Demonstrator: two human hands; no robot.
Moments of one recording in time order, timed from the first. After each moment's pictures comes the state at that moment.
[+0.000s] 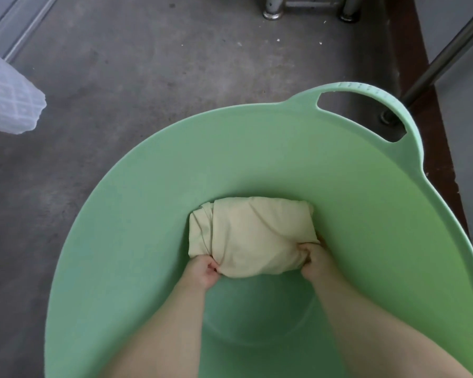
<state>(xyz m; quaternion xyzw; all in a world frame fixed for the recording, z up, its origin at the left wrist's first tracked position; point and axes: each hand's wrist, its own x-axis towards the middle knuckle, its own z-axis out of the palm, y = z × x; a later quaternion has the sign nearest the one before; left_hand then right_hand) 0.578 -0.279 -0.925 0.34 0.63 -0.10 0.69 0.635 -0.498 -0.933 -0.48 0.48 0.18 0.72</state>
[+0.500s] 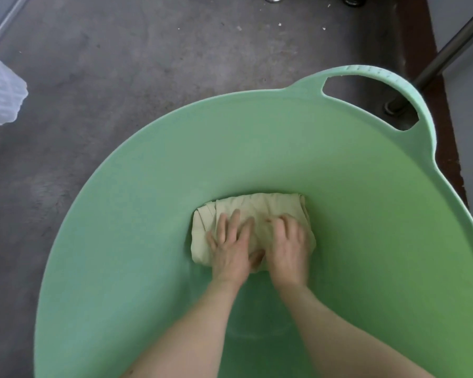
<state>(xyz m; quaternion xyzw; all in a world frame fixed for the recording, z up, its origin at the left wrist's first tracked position) 0.582 -0.327 -0.917 0.97 0.06 -0.19 0.16 0.598 -0.441 -0.902 -0.98 -0.03 -0.05 0.19</state>
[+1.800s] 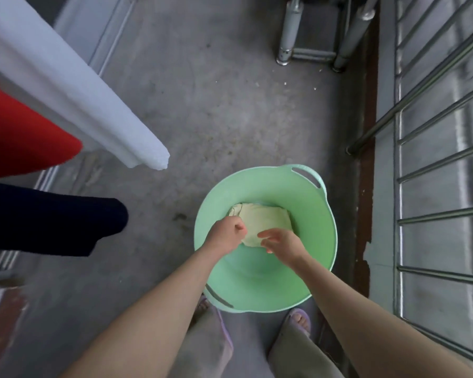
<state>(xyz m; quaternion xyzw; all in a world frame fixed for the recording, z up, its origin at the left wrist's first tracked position) 0.549 -0.268 -0.478 0.87 0.17 -0.29 0.35 0.564 -0.435 -0.479 -0.83 0.03 0.42 0.38</state>
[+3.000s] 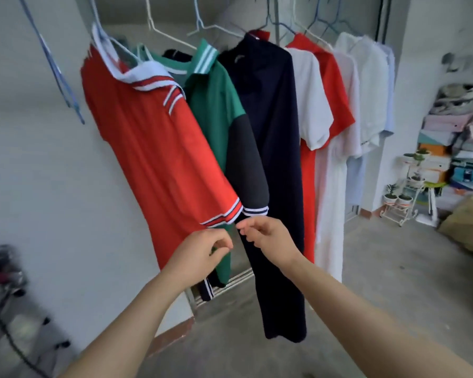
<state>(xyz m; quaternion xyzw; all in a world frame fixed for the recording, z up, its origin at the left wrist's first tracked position) 0.212 -0.096 0.074 0.92 0.30 0.21 0.15 0.378 -0.164 0.055 -0.57 -0.52 0.28 0.57</state>
